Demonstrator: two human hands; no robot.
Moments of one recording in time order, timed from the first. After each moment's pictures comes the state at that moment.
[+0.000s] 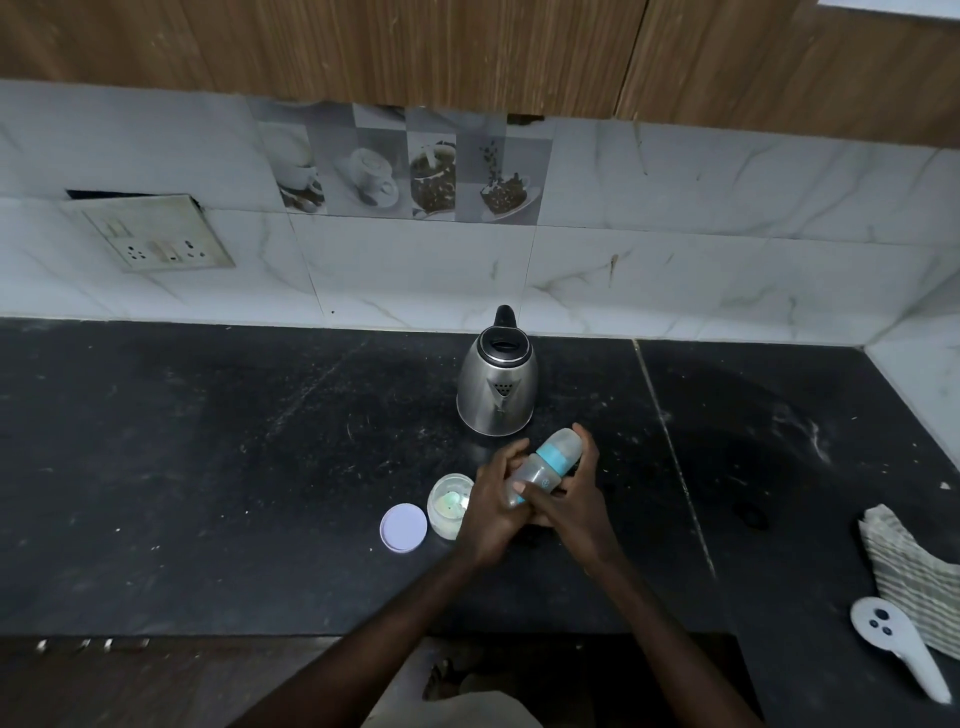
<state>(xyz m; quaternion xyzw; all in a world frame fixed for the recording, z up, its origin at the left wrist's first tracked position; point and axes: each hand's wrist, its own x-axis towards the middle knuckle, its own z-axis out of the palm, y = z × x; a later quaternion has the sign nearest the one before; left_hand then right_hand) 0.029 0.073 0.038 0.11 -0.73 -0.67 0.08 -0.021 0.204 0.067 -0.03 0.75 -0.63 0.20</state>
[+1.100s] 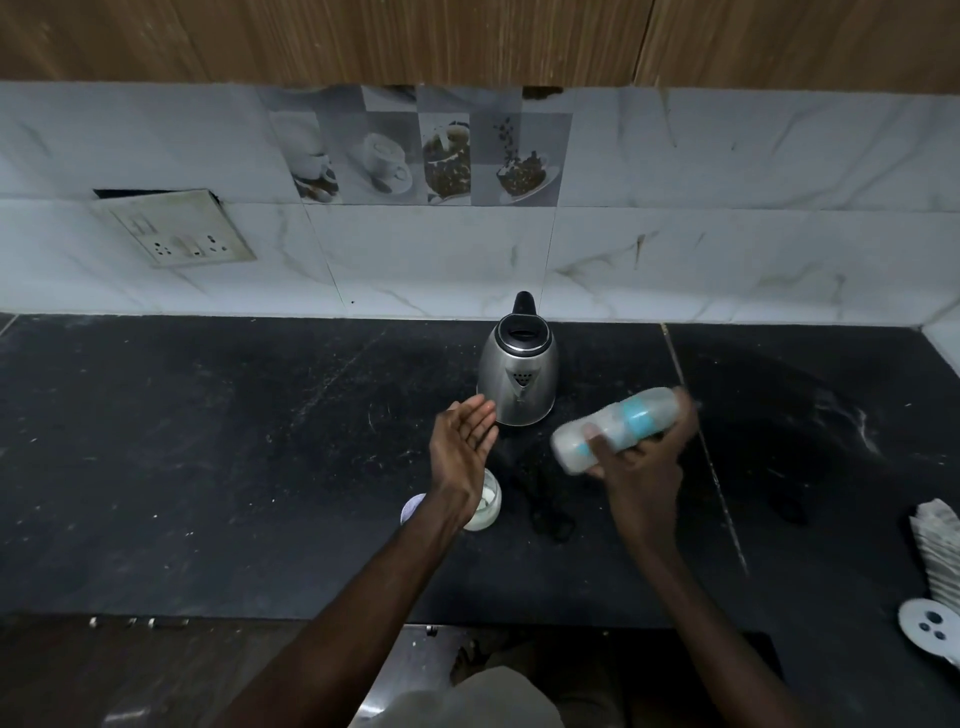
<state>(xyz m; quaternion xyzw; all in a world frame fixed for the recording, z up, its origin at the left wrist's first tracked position) -0.012 0.013 0.058 0.31 -0.32 -0.89 0.12 -0.034 0.217 0.116 -0.01 0.75 -0.66 0.01</state>
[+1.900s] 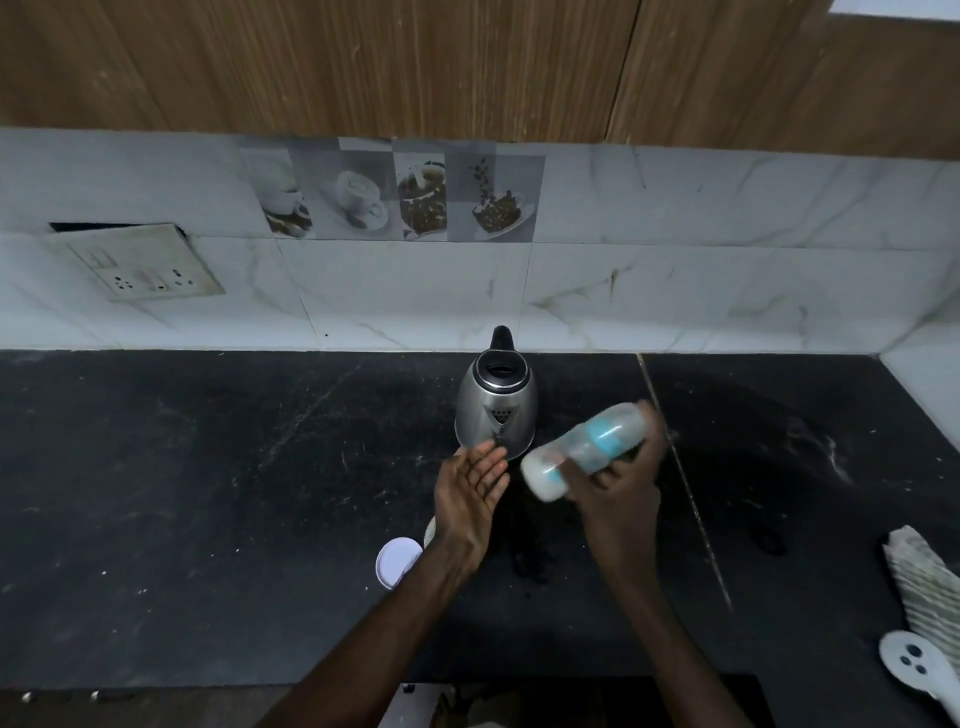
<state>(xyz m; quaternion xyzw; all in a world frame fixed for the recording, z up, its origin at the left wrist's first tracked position) -0.026 0.040 0.048 0.32 -0.31 -0.89 0.07 -0.042 0.198 0.134 -0.01 0.74 -0.67 -0.03</state>
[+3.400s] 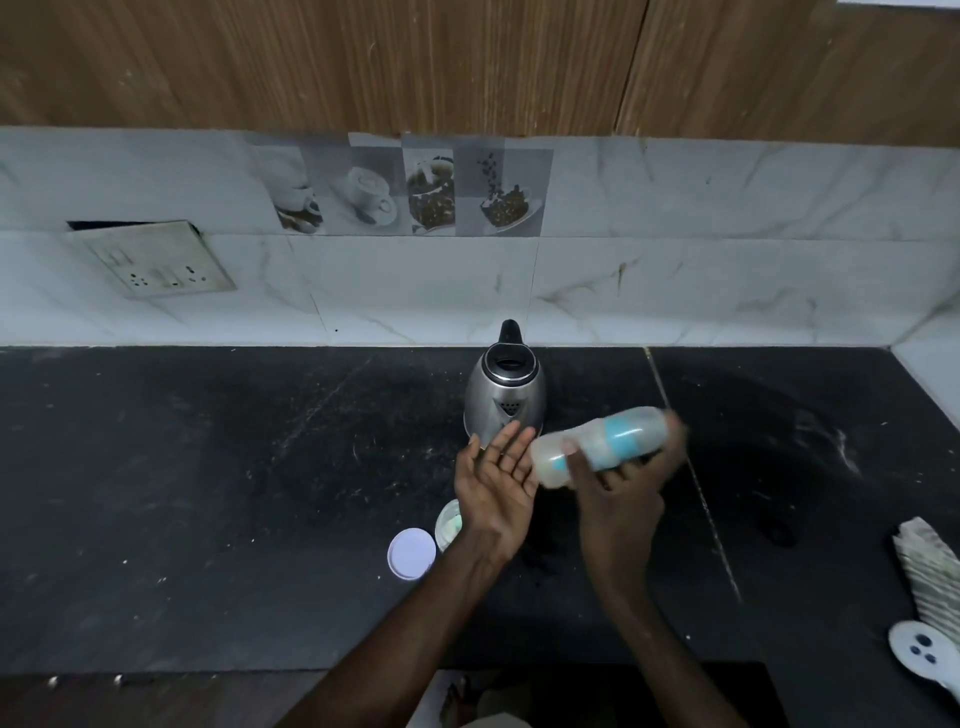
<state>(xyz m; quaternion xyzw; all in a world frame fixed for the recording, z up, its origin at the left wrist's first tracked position) -0.027 0.062 0.069 0.29 -0.16 -0.94 0.06 -0.022 0.183 0.143 0.01 0.73 -0.68 -0.08</state>
